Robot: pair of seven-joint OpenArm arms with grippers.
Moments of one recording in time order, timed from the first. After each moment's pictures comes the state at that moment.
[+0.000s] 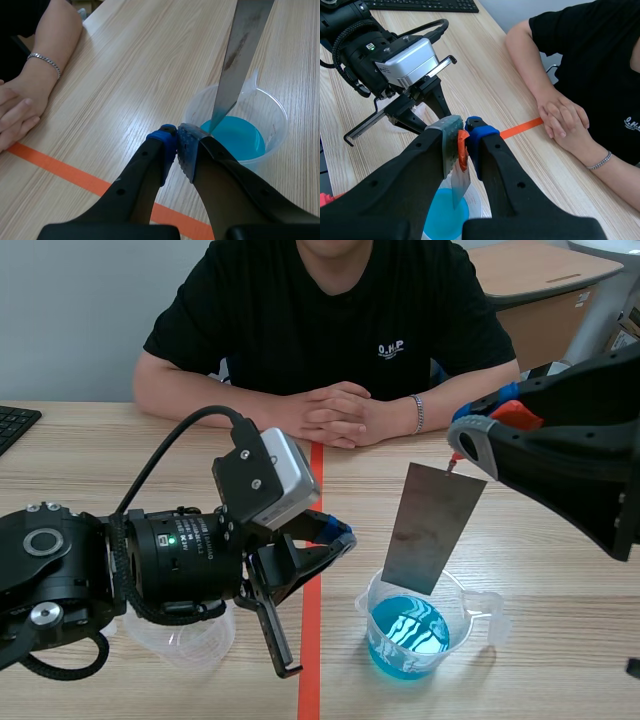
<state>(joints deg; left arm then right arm) -3.3 -33.4 44.7 96.0 -8.0 -20.0 -4.2 -39.2 36.7 17.2 134.3 22.0 45.5 -5.8</state>
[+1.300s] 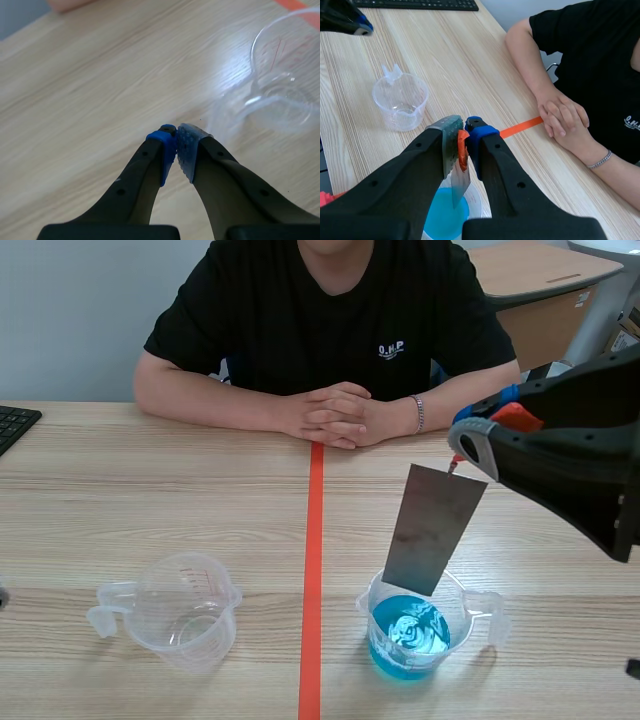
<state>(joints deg) 51.8 -47.0 -5.6 101.1 -19.0 -4.1 -15.2 -39.2 36.7 17.2 134.3 22.0 45.5 -6.3</state>
